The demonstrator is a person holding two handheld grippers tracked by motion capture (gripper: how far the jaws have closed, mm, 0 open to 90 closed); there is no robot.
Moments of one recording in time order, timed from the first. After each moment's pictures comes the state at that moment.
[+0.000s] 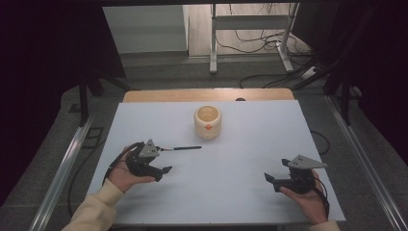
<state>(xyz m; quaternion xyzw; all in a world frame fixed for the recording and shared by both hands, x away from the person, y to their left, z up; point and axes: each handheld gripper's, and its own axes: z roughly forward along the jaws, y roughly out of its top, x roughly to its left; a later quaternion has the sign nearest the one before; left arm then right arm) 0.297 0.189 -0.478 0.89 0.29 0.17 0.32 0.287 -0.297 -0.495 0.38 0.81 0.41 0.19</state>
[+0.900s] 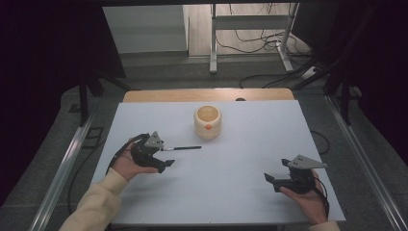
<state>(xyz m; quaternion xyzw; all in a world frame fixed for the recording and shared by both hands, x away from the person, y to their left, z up) 0.328 0.184 -0.474 0.90 0.28 0.15 0.30 0.287 -0.297 -0.495 0.38 0.81 0.41 0.19</state>
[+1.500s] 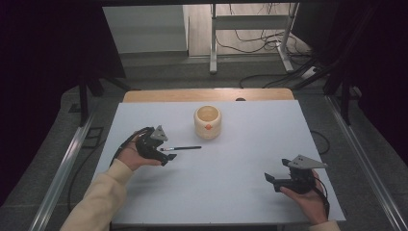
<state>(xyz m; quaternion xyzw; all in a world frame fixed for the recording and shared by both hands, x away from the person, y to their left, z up) 0.355 0.180 -0.478 0.91 0.27 0.14 0.28 0.287 -0.298 -0.495 0.38 0.81 0.41 0.19</state>
